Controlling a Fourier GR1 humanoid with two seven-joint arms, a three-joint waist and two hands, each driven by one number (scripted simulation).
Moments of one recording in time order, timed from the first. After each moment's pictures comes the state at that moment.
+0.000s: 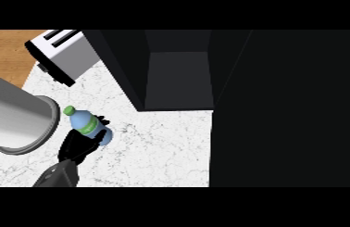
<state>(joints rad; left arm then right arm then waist) -0.43 0.22 0.37 -0.26 0.19 -0.58 -0.63 0.62 -0.06 0.28 -2.20 -0.21 0.20 -0.17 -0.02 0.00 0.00</state>
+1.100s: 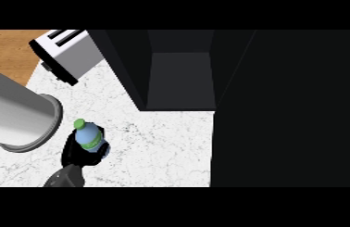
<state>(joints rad) -0.34 0.16 0.36 -0.41 0.27 -0.53 -0.67 0.62 -0.08 0.27 -2.17 -0.22 0.19 -0.20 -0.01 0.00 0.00</state>
